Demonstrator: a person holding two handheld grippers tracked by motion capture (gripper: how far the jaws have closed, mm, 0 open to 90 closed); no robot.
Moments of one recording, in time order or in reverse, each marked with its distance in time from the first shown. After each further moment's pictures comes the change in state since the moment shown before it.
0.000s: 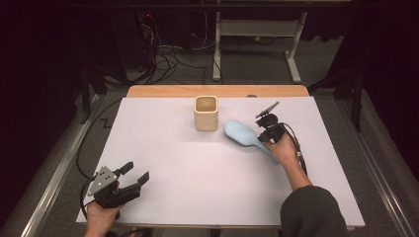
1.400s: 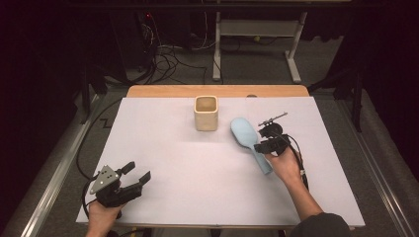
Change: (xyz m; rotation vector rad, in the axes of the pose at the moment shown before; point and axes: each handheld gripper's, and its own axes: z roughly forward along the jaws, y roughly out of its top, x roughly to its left) left arm -0.001 0.000 0.005 0.011 -0.006 -0.016; right arm 0.034 -0.036 -0.038 -0.132 0.026 0.044
